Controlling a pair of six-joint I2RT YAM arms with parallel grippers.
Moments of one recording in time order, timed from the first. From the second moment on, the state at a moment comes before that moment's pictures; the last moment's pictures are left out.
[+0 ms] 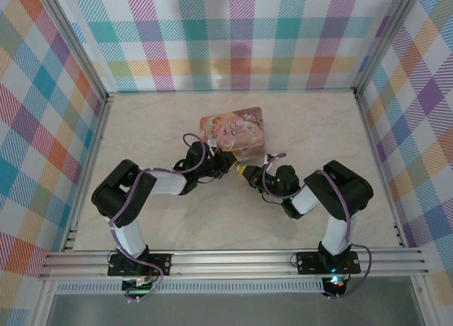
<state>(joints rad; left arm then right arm) -0.61 1.78 0.76 0.61 0.37 -1.31 0.60 1.81 0.37 1.27 -0.37 1.35</state>
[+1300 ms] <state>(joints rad) -0.64 1.81 0.75 0.74 0.41 -1.34 0.54 1.81 0.34 1.29 -0.35 1.57</state>
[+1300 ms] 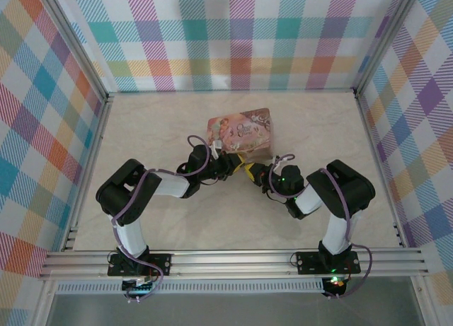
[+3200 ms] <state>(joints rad) -0.64 1.85 0.75 0.84 0.43 -1.37 0.55 1.69 0.29 1.28 -0.41 1.56</state>
